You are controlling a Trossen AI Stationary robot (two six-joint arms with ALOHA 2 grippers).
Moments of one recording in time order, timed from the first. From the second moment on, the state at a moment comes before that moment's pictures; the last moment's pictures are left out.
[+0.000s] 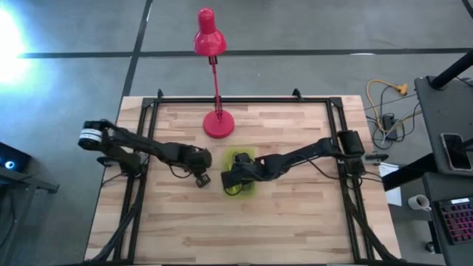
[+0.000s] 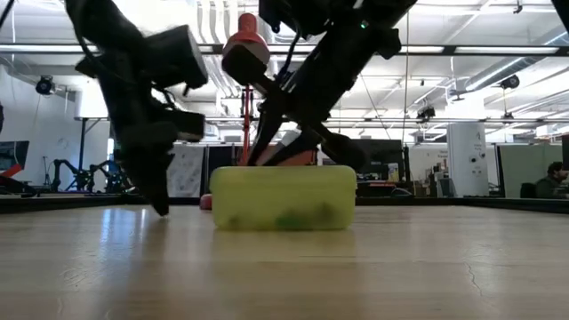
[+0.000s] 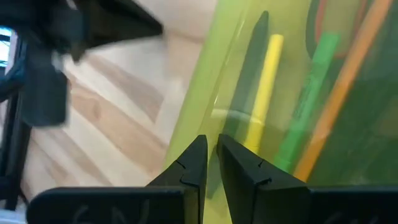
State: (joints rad) left arm -0.01 1.48 0.69 -0.39 -0.10 -0.52; right arm 0.15 2.03 1.33 -0.23 0.16 1.36
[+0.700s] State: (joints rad) left arm -0.05 1.52 0.57 0.22 -0.03 -0.71; right arm 0.16 1.99 1.32 -0.28 0.17 1.35
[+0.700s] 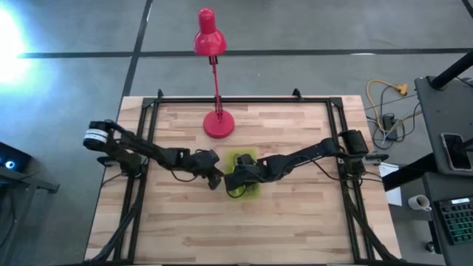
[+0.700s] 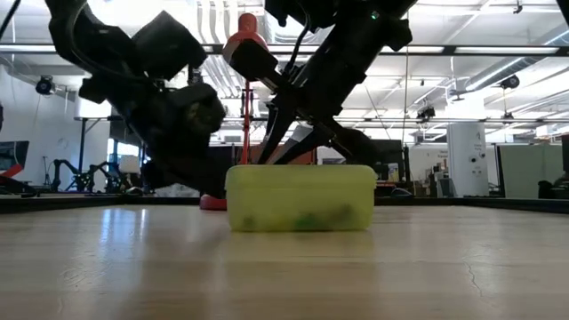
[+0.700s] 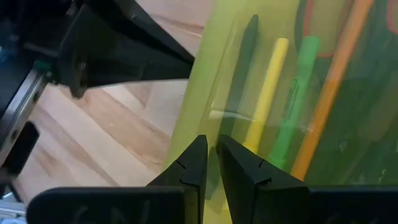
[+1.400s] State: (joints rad) left arm -0.09 1.60 0.56 0.47 -0.04 -0.54; right arm 0.17 1.98 1.31 -0.37 0.07 1.30
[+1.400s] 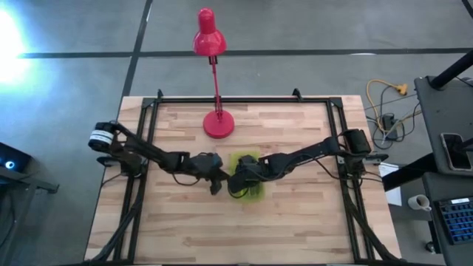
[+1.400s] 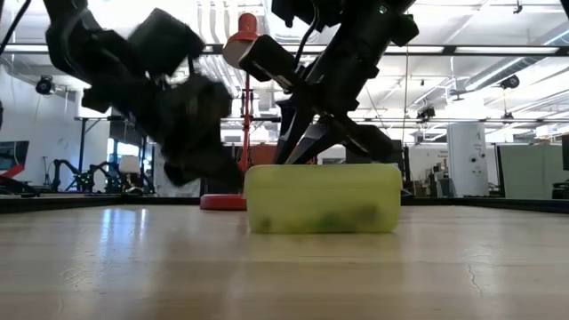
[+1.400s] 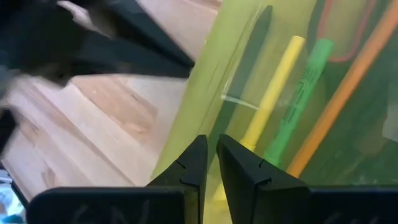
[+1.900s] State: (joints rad) left arm -0.09 1.62 0.56 0.52 -0.10 -0.43; right arm 0.16 1.98 1.31 -0.36 0.05 1.30
